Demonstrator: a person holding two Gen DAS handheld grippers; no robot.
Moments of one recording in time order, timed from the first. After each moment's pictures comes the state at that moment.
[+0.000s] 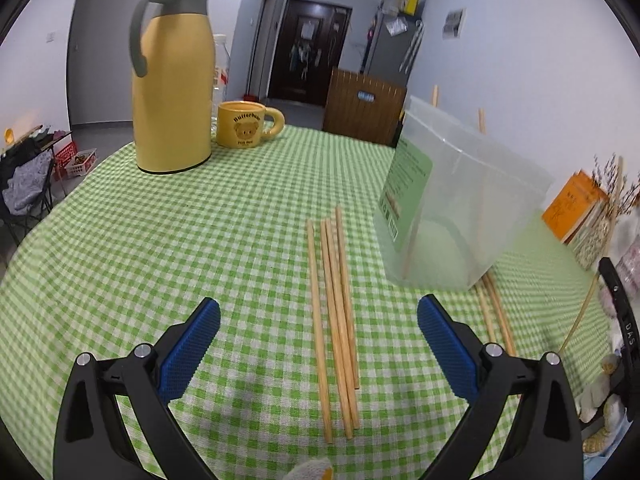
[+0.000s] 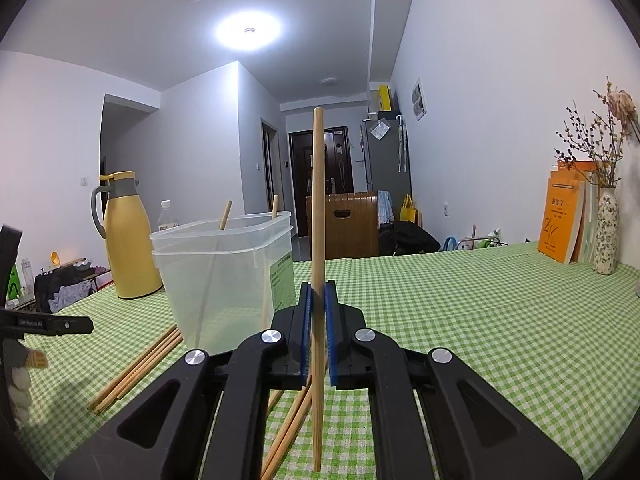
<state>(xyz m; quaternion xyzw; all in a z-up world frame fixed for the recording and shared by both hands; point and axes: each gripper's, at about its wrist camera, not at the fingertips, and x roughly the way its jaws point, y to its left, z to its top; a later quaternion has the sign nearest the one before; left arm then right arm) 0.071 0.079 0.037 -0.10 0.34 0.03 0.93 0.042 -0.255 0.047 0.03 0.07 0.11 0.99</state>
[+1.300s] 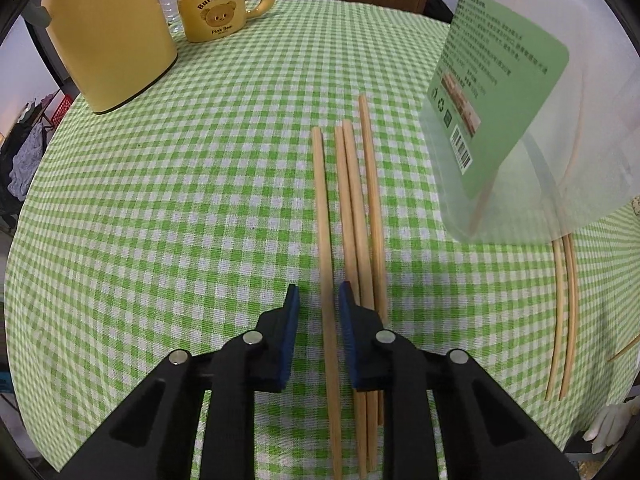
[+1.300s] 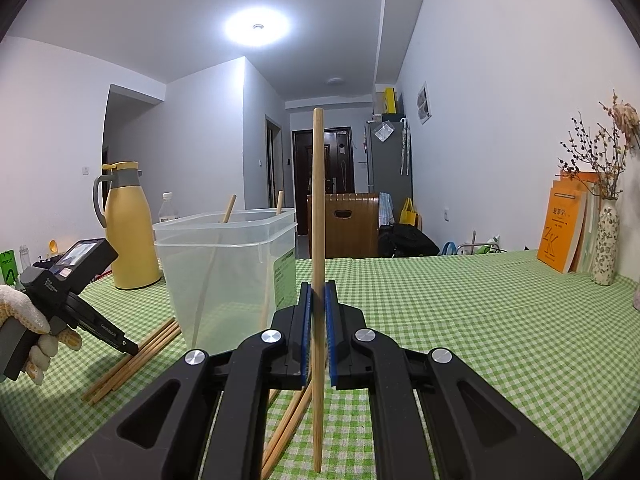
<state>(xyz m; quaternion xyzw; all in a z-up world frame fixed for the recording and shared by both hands) 0.196 0.067 -0.031 -0.05 0.57 0.05 0.82 0.040 -0.254 0.047 0.01 0.07 0.11 0.99</state>
